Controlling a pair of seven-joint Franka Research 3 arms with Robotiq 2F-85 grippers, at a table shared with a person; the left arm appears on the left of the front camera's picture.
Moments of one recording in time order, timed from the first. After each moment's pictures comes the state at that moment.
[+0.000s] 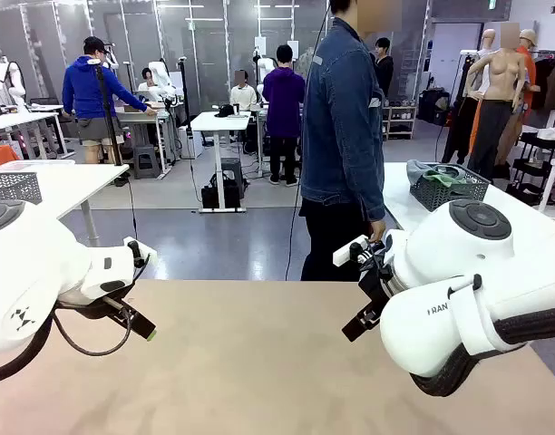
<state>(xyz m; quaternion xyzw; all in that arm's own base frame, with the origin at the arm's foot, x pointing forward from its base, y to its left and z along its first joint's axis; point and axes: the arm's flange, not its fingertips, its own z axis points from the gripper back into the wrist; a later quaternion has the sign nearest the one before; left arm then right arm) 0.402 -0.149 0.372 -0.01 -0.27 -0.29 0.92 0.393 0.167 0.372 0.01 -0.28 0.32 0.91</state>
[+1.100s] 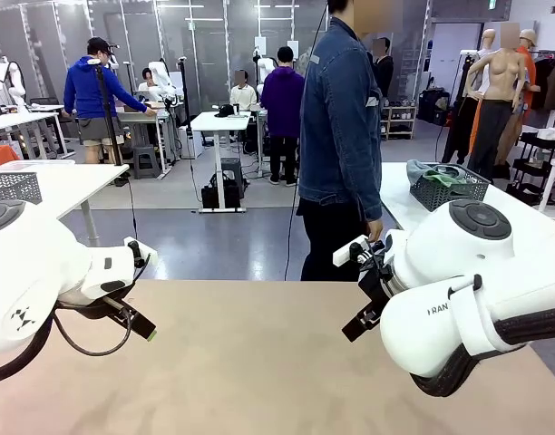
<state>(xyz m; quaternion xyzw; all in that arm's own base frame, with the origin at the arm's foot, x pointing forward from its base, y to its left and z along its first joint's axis) 0.402 -0.150 0.372 -0.01 -0.27 -0.29 0.92 0.393 0.167 0.372 0.01 -0.28 0.32 0.91</state>
